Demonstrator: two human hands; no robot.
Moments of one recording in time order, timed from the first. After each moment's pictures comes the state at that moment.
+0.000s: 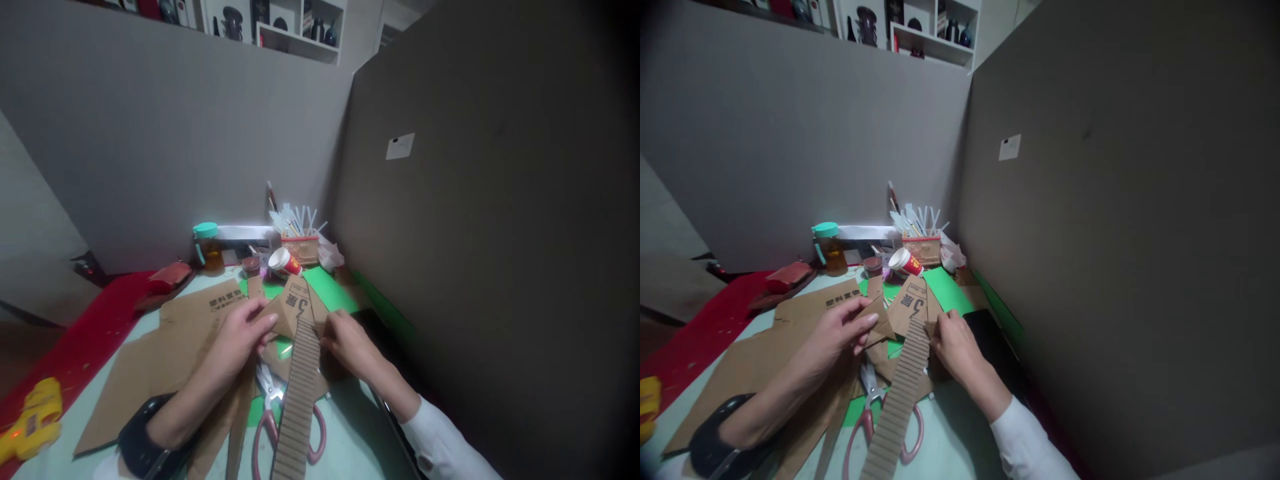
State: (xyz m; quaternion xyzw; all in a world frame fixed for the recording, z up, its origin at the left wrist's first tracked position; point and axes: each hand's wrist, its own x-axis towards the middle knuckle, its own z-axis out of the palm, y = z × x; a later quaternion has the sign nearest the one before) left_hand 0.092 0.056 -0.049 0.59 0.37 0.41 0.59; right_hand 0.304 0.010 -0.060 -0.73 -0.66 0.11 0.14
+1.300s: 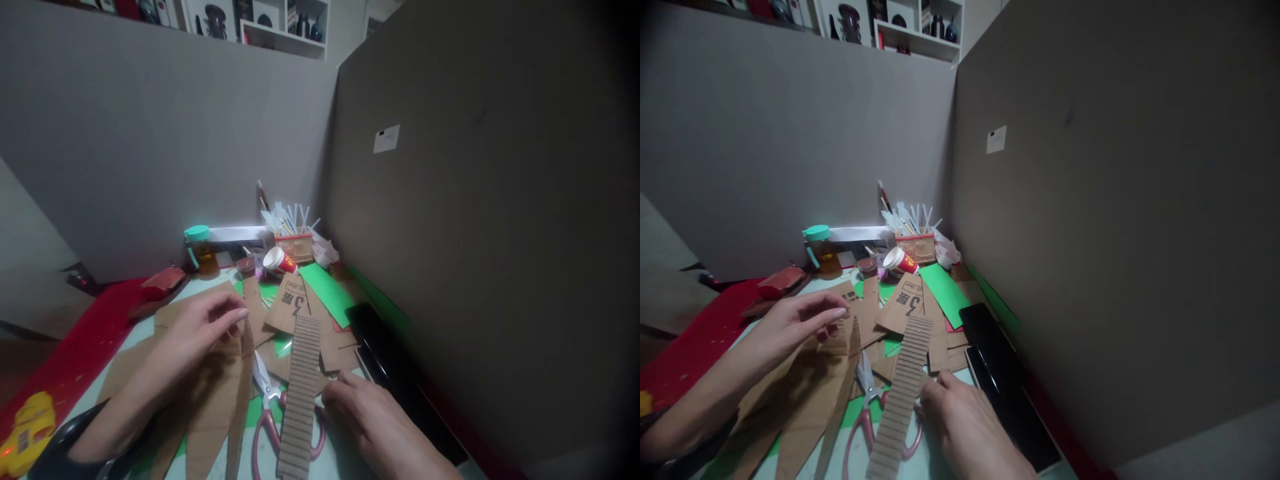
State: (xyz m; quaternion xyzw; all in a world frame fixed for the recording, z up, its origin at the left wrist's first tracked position) left_hand 0.041 0.075 -0.012 0.77 0.43 0.29 0.37; right_hand 0.290 -0.087 -0.057 -0.63 -0.72 0.23 0.17
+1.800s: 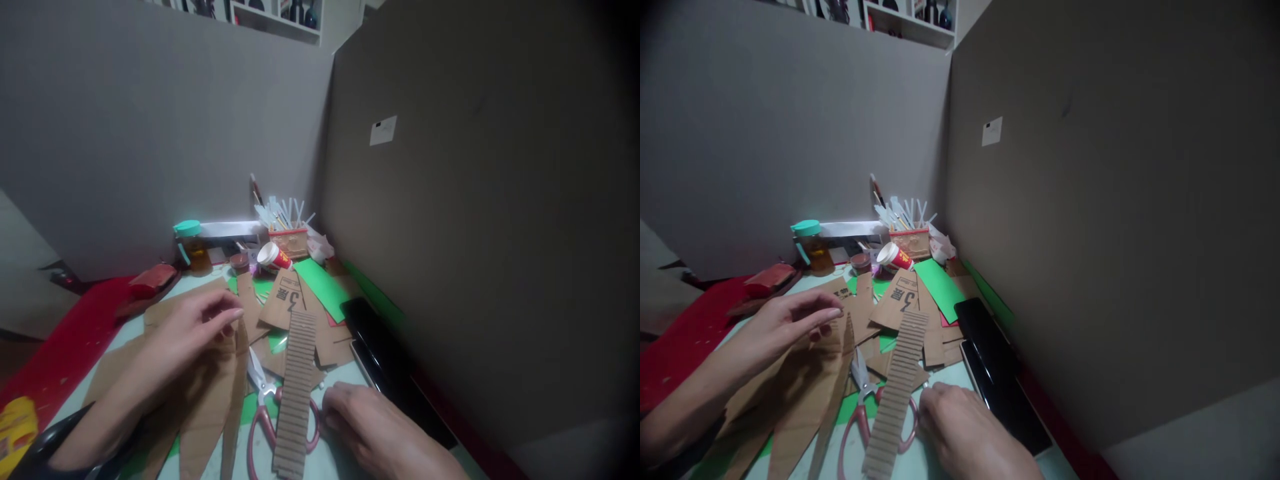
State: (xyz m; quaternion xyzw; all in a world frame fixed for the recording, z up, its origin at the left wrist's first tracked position) left_hand 0.036 0.075 -0.015 0.78 0.44 0.27 0.35; right_hand 0.294 -0.097 -0.053 -0.61 -0.72 0.30 0.14
